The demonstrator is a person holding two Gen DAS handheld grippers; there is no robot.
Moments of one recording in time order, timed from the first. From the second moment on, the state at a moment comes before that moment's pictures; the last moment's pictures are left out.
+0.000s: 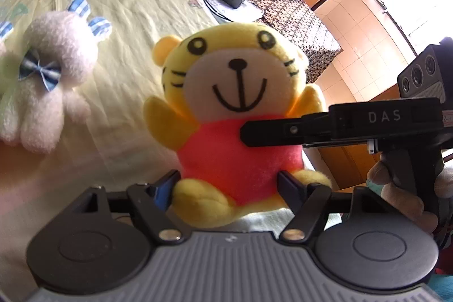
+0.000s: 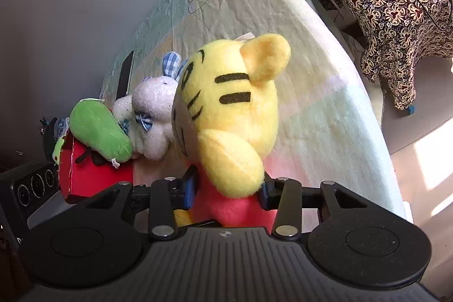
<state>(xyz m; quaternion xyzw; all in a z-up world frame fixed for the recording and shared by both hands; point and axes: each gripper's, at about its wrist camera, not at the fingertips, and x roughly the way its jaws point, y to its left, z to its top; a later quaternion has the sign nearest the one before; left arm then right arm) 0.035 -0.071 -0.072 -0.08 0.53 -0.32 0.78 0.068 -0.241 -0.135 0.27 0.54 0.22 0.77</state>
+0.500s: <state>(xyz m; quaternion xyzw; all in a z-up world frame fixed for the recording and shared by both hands) -0.004 -0.011 0.019 -0.11 0.41 -0.30 0.85 0.051 -0.196 -0.057 0.26 0.46 0.31 0.79</state>
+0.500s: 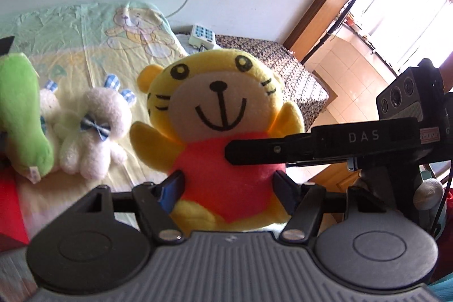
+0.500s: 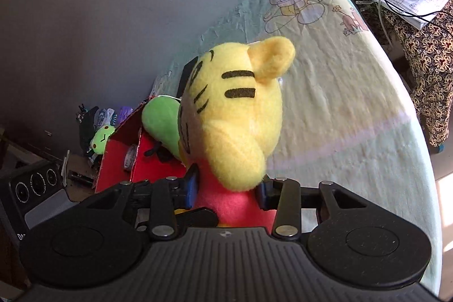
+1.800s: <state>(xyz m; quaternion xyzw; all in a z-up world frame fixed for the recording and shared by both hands) 0.014 0.302 0.001 -0.15 0.41 -0.16 0.88 0.072 0.124 -0.055 0.16 0.50 0.34 0.78</state>
